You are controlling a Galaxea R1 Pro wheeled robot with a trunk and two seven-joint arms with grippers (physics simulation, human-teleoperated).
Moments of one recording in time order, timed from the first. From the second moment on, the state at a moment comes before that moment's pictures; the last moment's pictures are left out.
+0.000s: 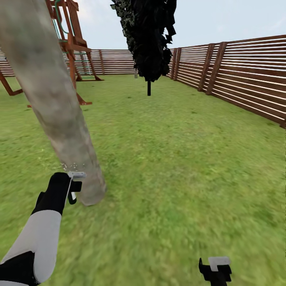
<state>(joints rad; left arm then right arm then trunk) -0.88 0.04 0.36 -0.89 -0.56 0.92 -0.23 -0.46 -0.05 0.12 -0.05 0.10 -0.51 -0.40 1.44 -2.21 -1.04</state>
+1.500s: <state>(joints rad) -0.71 0.01 0.42 -0.73 -0.44 0.61 -0.10 -0.46 -0.05 0.12 -0.05 0.10 -0.51 -0.40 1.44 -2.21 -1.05</state>
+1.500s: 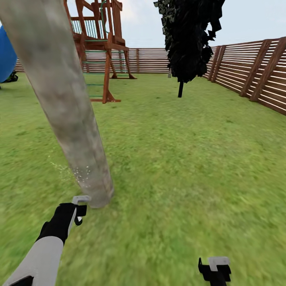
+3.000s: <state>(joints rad) -0.73 -0.05 0.37 -0.91 -0.43 0.72 -0.11 -0.46 -0.05 0.12 -0.05 0.10 -0.51 -0.39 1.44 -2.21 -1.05</state>
